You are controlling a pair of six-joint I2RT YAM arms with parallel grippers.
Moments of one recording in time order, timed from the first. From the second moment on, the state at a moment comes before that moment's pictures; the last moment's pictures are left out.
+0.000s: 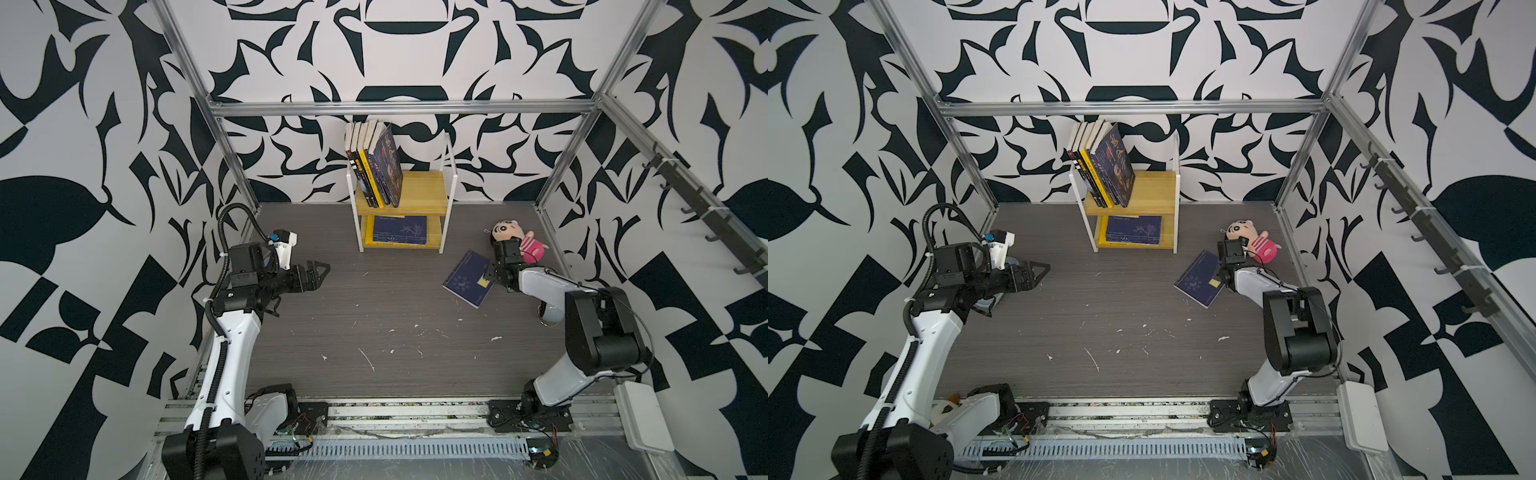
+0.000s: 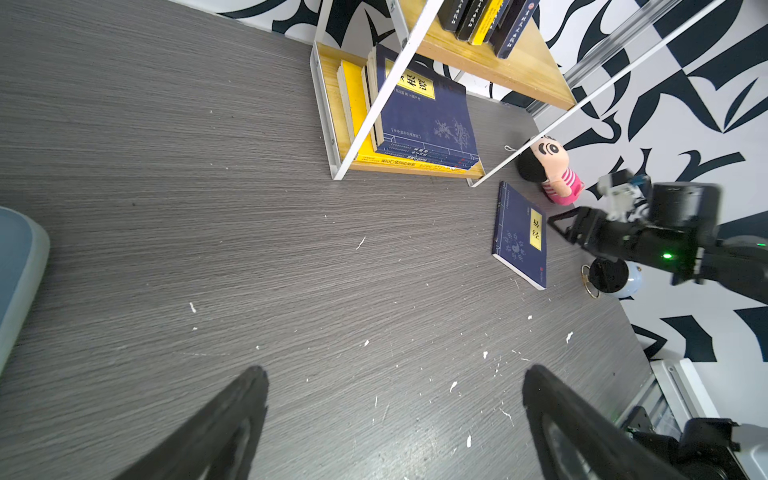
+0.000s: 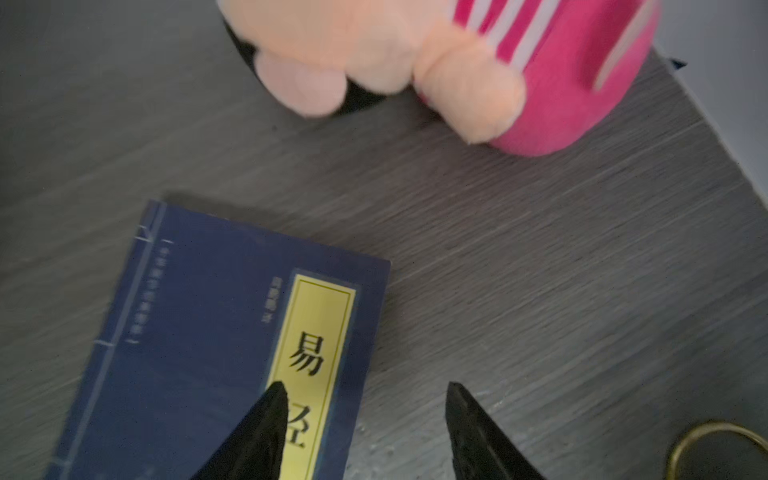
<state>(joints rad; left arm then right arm) 0.11 1.02 0.91 -0.60 0.69 -0.09 0.10 1.68 0.90 -0.22 0.27 0.47</state>
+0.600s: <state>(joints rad) 0.11 1.04 0.91 -0.60 0.69 -0.11 0.19 1.89 1.06 -0.11 0.07 0.45</state>
